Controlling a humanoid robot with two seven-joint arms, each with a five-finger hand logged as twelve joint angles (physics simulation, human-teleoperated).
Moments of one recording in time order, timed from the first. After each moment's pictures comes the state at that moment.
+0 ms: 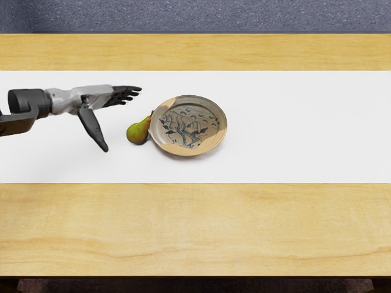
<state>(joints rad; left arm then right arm) -1.12 0.54 -0.12 -0.74 0.83 -0.55 -0.36 -0.04 0.00 0.10 0.21 -0.11 0.07 0.03</state>
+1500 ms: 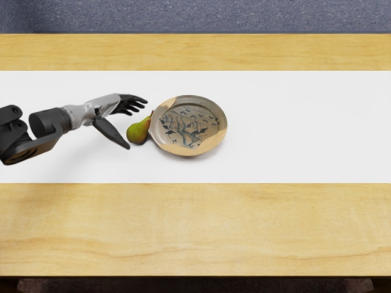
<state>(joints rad) -1.03 0.45 -0.07 -0.73 0.74 -0.27 -0.36 -0.05 0.00 0.10 0.21 -0.11 0.07 0.03</state>
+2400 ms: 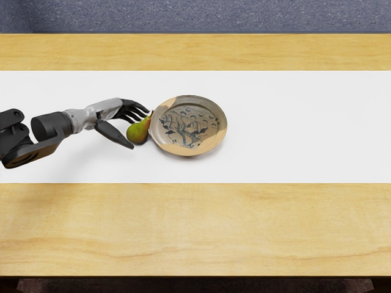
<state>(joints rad) -1.02 0.45 -0.07 -0.74 0.74 -0.27 -0.36 -0.05 0.00 0.10 0.21 -0.12 0.07 0.03</state>
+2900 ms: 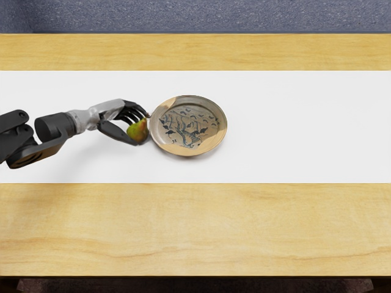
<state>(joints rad) -1.02 0.42 -0.06 -0.71 0.74 -0.26 -0.36 -0.05 0.00 0.10 0.21 -0.12 0.07 0.03</state>
